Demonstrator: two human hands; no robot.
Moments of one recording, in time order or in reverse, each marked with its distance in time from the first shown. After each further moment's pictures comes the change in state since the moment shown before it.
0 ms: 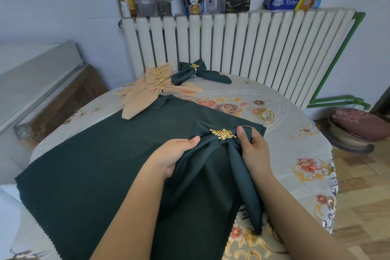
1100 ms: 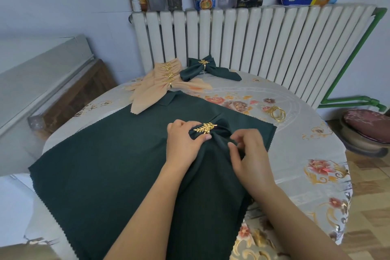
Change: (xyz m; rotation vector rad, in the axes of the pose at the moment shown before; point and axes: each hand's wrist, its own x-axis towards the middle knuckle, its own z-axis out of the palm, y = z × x) left_hand 0.031 -0.016 0.004 0.716 0.658 0.660; right_hand -0.035 -0.015 0.010 -0.416 -0.128 -0.476
